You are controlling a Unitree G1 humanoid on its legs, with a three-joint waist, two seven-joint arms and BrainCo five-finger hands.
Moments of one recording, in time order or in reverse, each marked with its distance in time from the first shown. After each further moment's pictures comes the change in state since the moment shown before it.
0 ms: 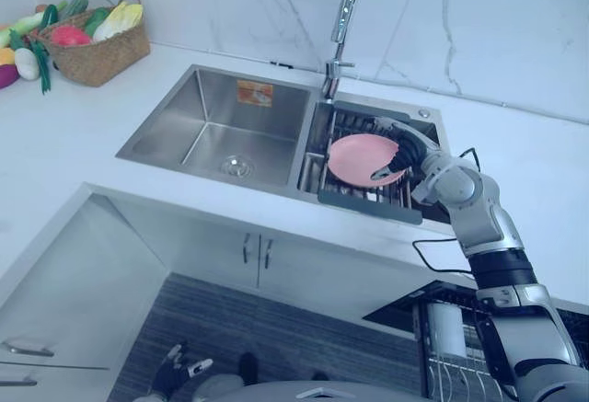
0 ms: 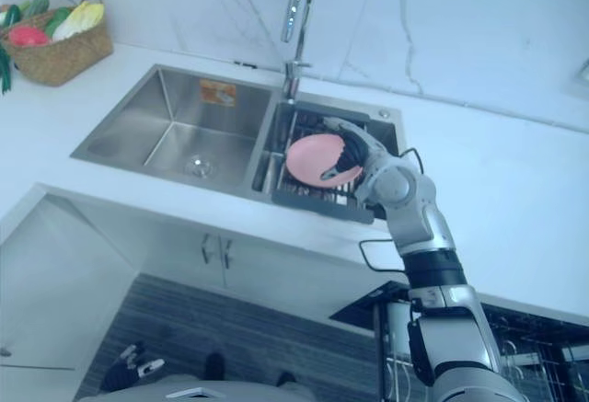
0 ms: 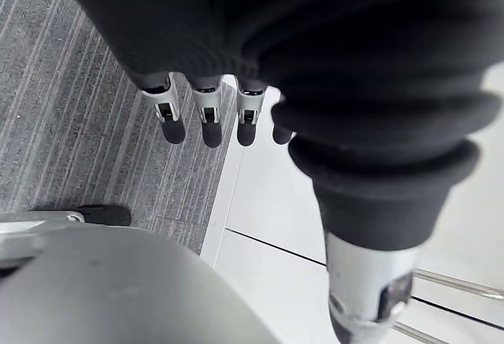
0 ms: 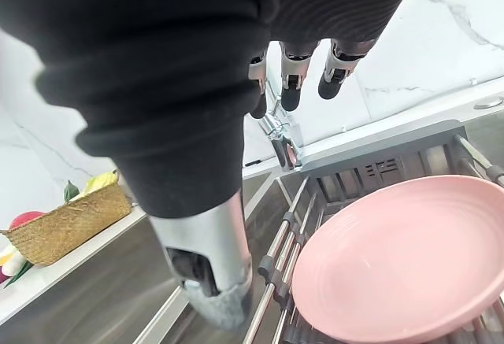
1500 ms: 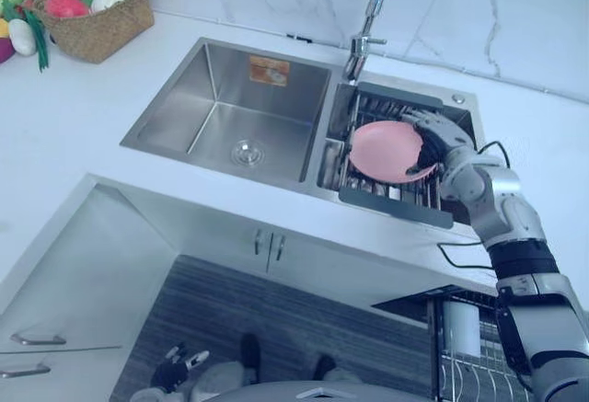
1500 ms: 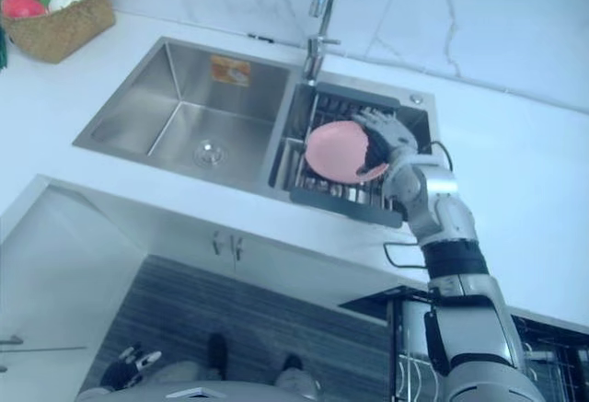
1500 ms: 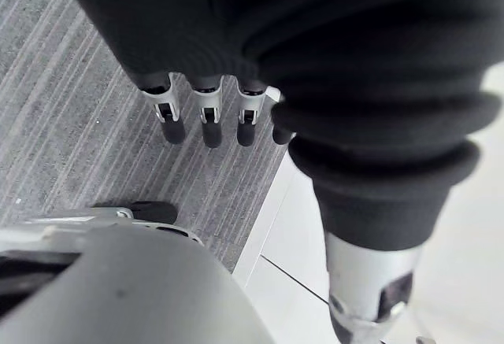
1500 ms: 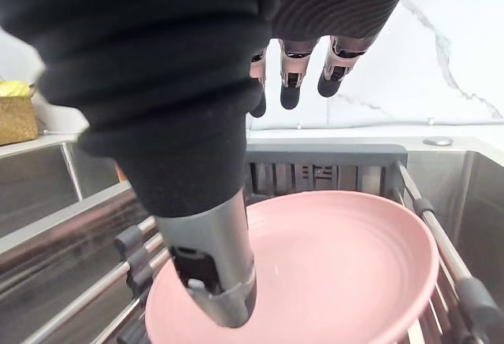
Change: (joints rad) left arm -0.054 0.007 -0.008 -0.001 -0.140 0.176 0.010; right arm -0.092 -0.097 0.021 0.189 -0.314 -0.066 -0.164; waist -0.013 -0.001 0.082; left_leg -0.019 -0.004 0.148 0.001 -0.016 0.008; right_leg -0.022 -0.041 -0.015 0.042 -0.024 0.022
